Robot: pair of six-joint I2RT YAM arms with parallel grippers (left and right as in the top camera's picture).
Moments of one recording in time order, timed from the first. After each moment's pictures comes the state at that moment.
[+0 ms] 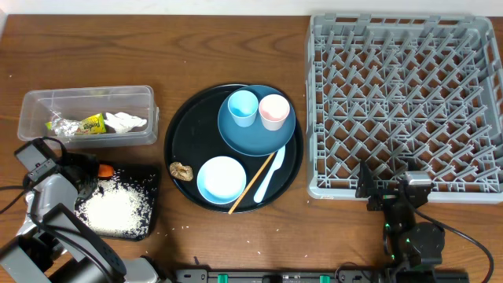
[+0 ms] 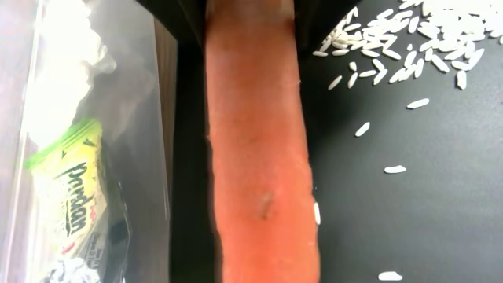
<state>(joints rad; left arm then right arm) 0.72 1.57 0.76 -0.31 0.24 -0.79 0.05 0.02 0.01 -0.07 -0.01 0.10</state>
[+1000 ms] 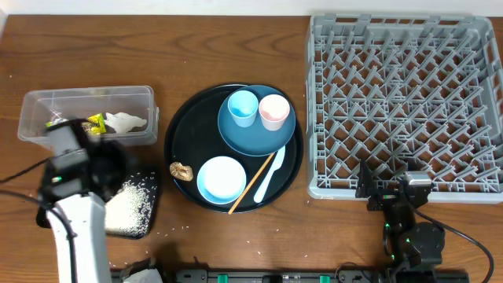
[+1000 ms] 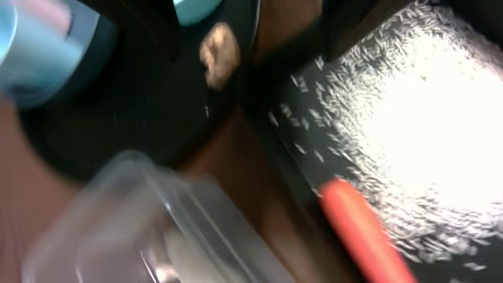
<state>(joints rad) 0.34 1.12 0.90 -0.90 0.15 -0.61 0.05 0.02 0.01 -0.07 -0.01 0.10</state>
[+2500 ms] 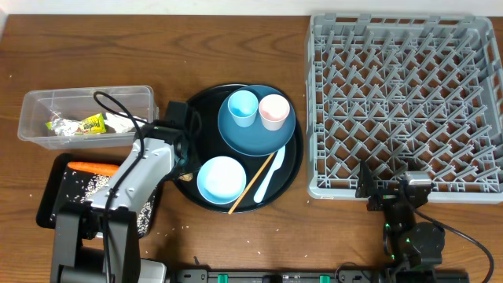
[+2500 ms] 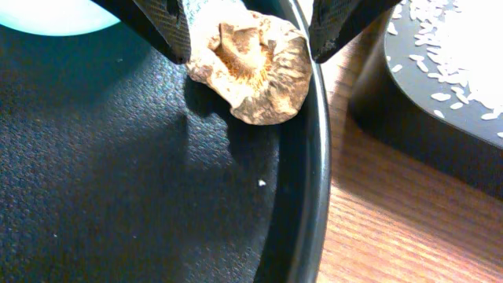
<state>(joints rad) -0.18 1.58 0.90 -0.78 -0.14 -0.51 0.05 0.02 0.01 -0.07 -0.01 0.10</state>
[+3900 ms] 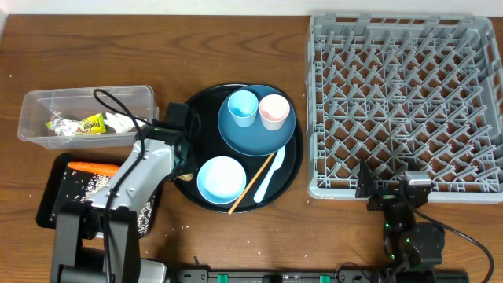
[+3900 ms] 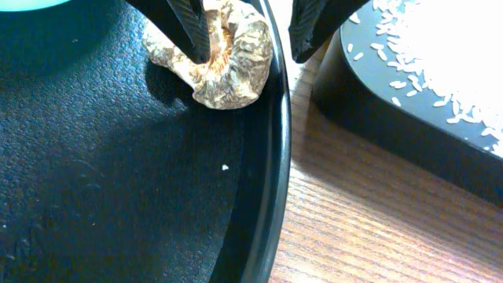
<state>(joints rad) -0.18 1.58 0.88 -0.76 -0.22 -0.47 0.05 0.02 0.01 -0.07 -0.01 0.10</state>
